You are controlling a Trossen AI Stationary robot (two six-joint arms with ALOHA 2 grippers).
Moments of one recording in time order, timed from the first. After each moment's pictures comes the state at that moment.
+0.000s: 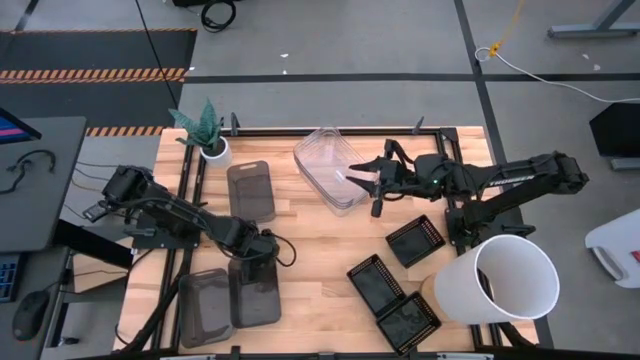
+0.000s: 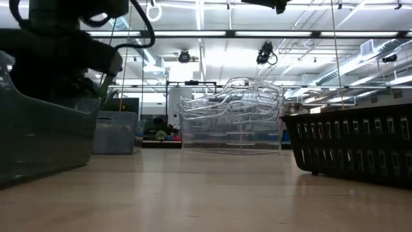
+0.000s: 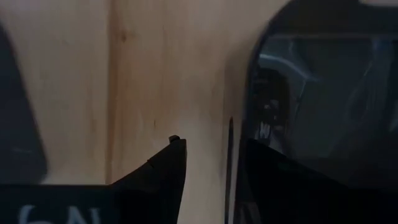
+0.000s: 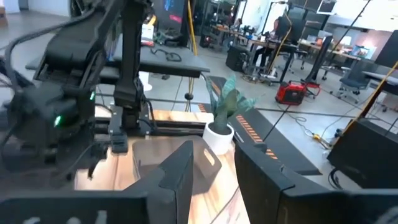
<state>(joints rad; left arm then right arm) -0.36 1.54 0.89 -0.78 -0.02 -0.49 0.06 1.11 0.88 0.15 0.32 -0.18</state>
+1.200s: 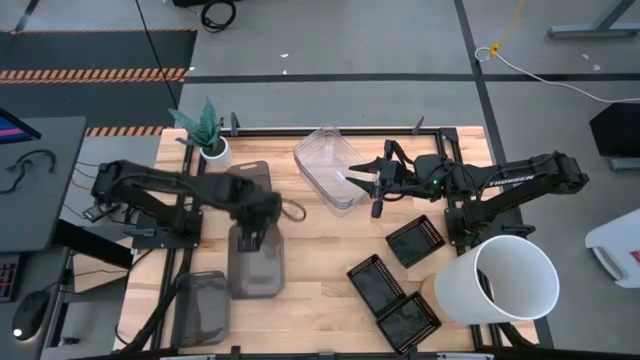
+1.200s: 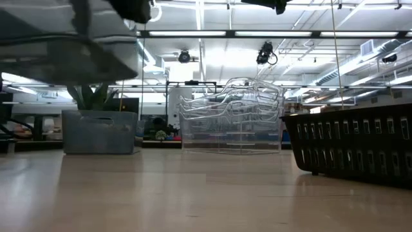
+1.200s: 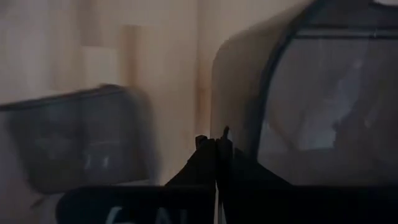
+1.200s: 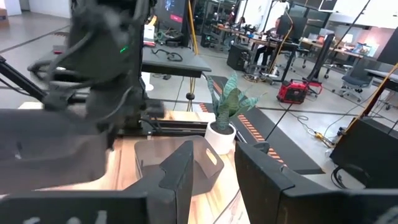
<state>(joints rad) -0.09 1.42 1.22 -1.14 0.00 -0.11 0.06 1.11 0.88 0.14 0.32 -0.16</state>
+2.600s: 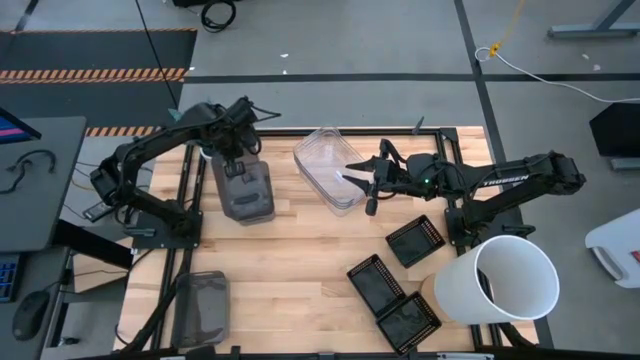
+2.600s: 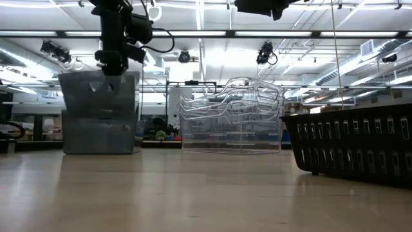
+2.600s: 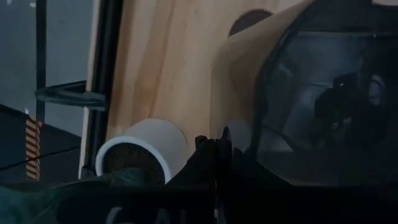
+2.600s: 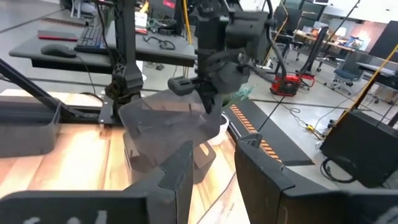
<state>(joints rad) 0.72 1.43 1.25 -1.18 -0.18 0.48 0.02 1.15 0.88 0.15 0.32 -0.17</state>
